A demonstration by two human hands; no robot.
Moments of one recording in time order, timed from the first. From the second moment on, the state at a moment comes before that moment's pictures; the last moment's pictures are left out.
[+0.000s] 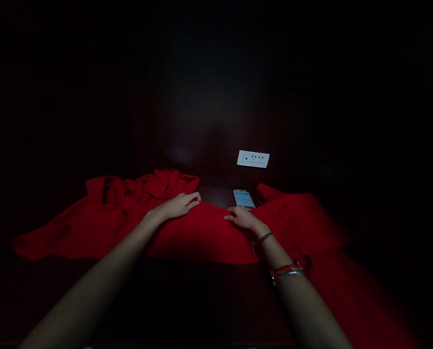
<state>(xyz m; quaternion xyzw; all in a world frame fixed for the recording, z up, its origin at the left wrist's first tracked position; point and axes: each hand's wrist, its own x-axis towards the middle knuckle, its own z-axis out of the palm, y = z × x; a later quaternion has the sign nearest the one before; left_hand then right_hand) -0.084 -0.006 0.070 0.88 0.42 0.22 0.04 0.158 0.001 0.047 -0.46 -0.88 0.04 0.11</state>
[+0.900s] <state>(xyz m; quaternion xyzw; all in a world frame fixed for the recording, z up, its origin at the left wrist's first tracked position) -0.252 -0.061 0.165 0.75 0.64 0.16 0.03 0.230 -0.029 0.136 -0.42 -0.85 0.20 0.23</state>
